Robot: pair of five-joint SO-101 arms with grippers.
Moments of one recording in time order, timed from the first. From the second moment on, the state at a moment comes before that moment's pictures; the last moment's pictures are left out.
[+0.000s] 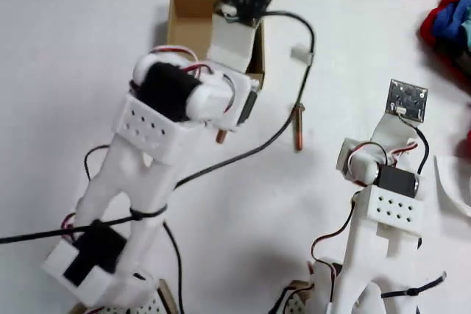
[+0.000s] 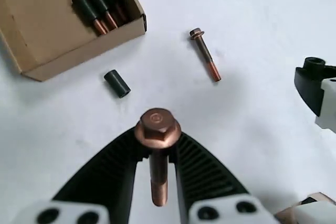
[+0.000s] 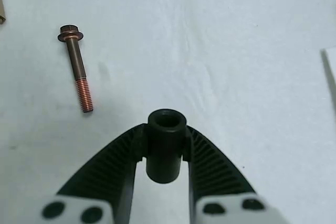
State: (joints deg) left arm 25.9 -4.4 -25.3 95.8 10.1; right arm 13.7 -43.4 52.7 55.9 1.6
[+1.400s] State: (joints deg) left arm 25.9 -51.6 50.2 11.8 18.5; right arm -16.6 -73.8 94.8 0.2 1.6
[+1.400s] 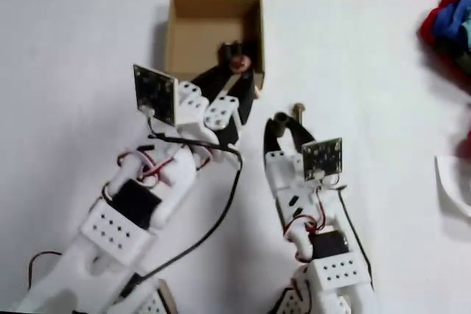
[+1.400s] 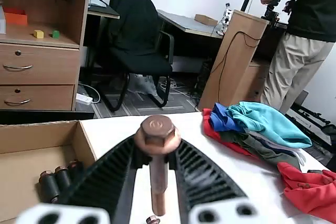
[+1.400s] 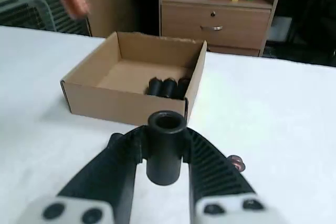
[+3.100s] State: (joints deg) left arm 33.0 -34.8 42.7 11.8 10.8; right arm -17.0 -85.3 90.9 14.5 5.8
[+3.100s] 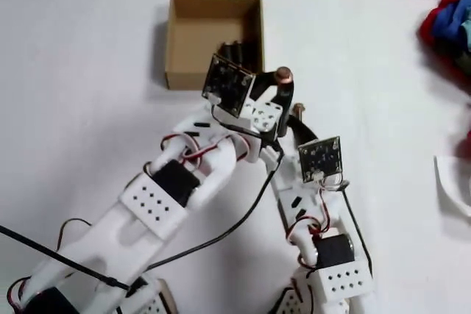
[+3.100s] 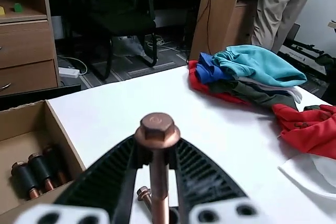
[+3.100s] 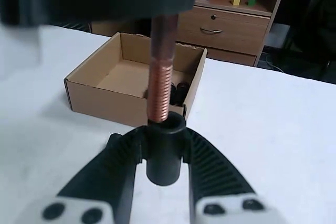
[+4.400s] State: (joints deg) left arm 34.2 -34.7 42.6 11.8 10.8; right arm -17.1 -85.3 90.9 14.5 5.8
